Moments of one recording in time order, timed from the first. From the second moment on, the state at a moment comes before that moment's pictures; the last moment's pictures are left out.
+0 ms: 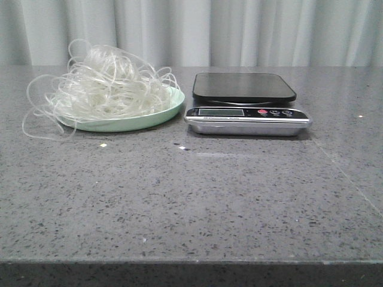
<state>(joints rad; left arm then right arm) -0.56 0.03 -0.43 -0.05 0.47 0.10 0.43 0.12 -0.30 0.14 0.31 -0.06</state>
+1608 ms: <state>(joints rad) -0.17 0.03 -0.17 -0.01 0.21 0.10 0.43 0.11 -0.29 0.14 0.28 -0.06</state>
